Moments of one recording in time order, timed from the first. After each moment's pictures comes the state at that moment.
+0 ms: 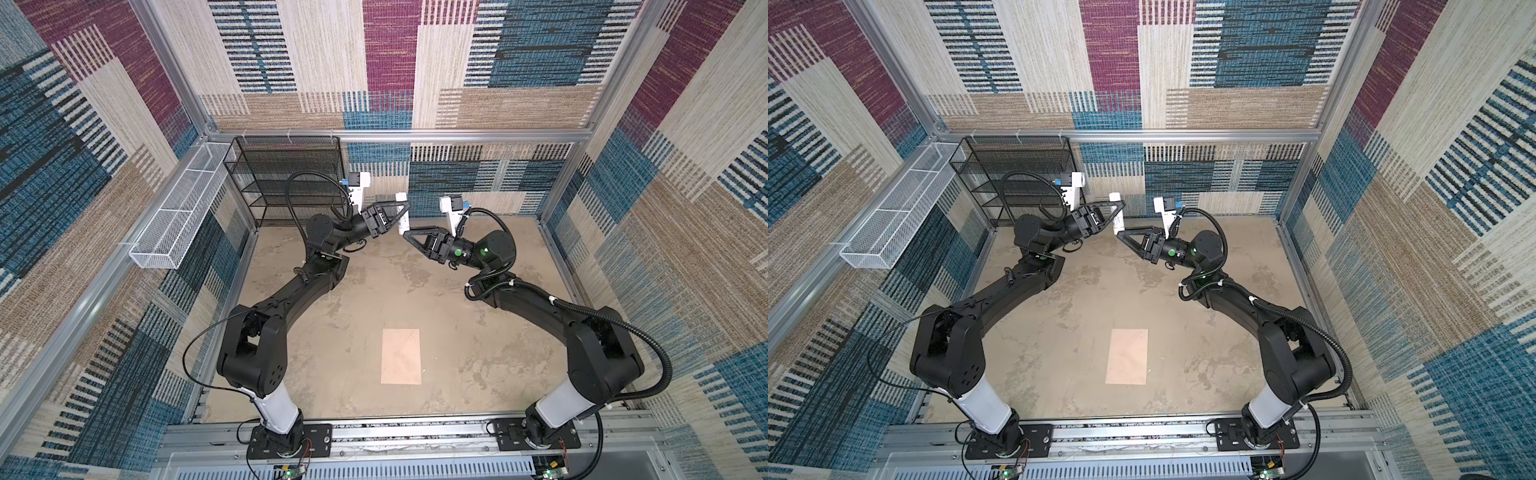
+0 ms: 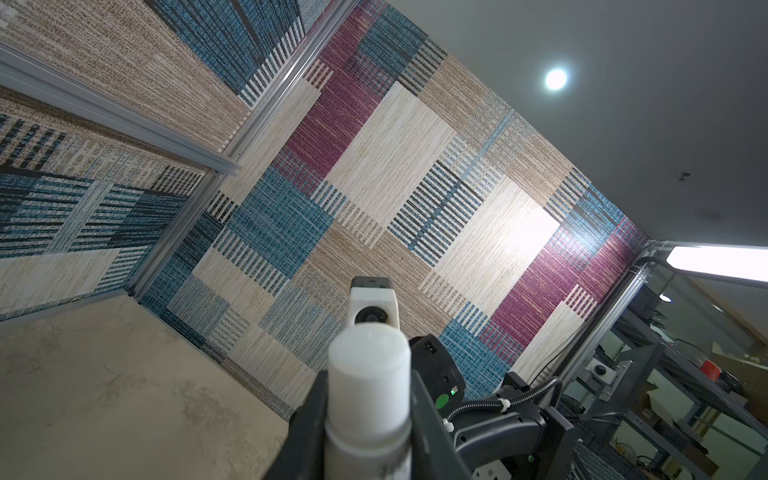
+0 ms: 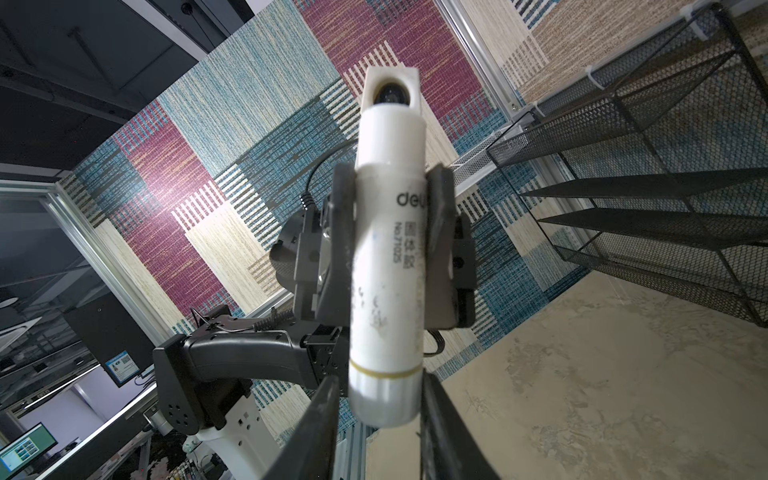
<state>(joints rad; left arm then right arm) -0.37 1.71 1.31 1.00 0.87 -1.15 0.47 1.61 1.09 0.97 -0.85 0.97</state>
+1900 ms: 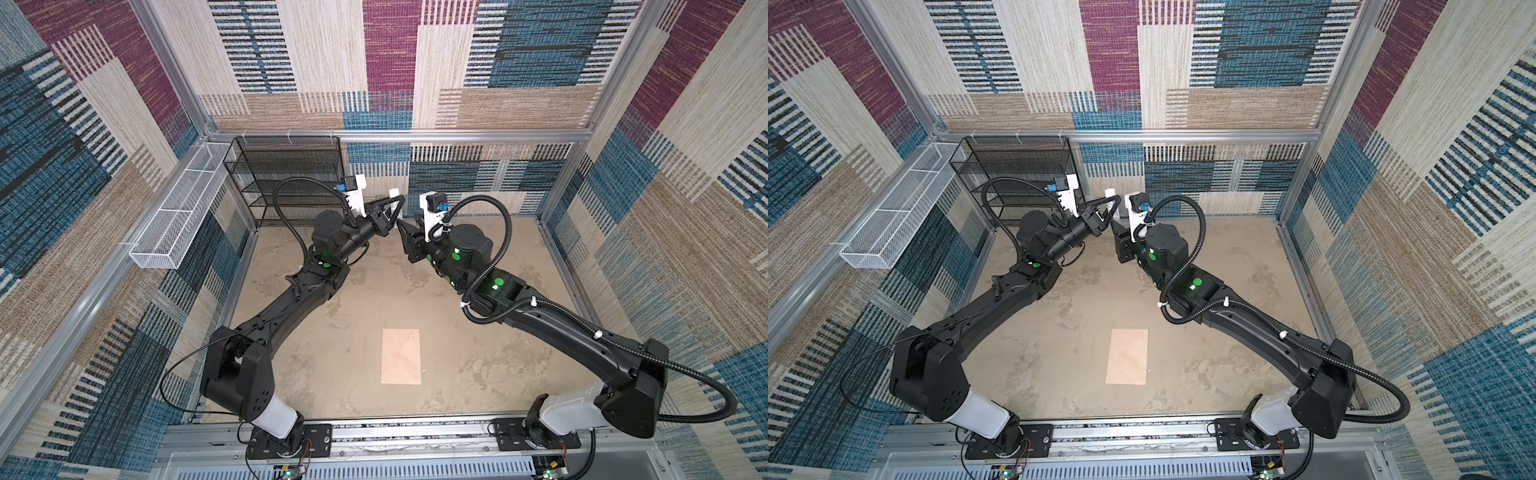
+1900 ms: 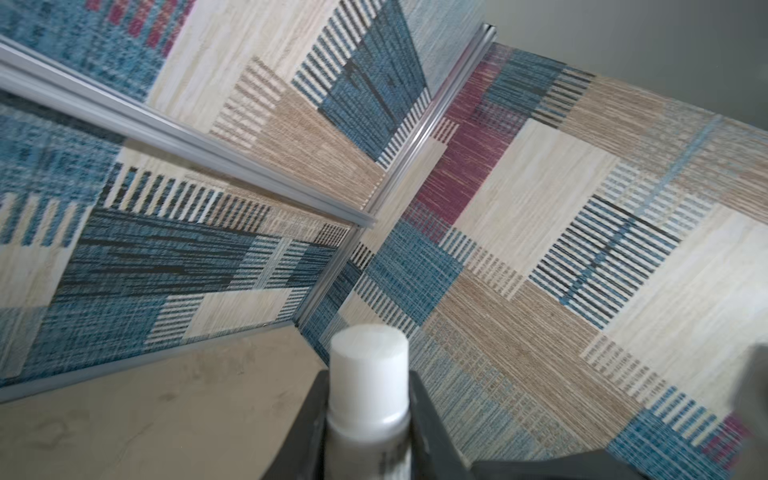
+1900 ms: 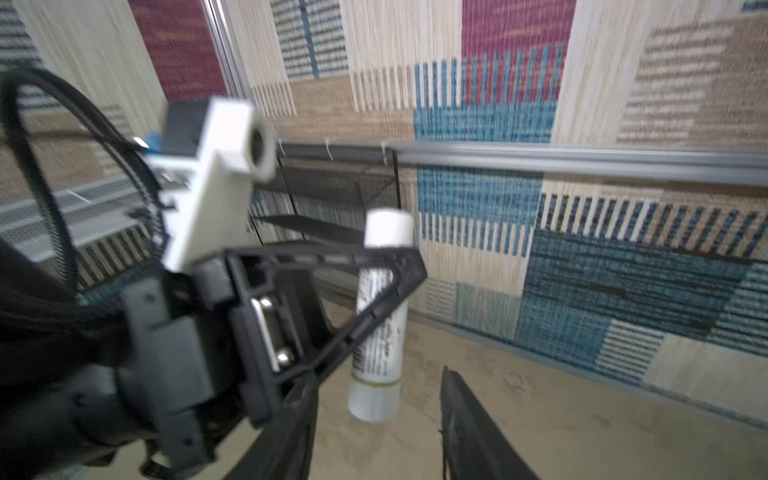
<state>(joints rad) -0.44 1.57 1.27 0.55 0.43 -0.72 0.84 1.40 1.34 0.11 0.29 0.11</state>
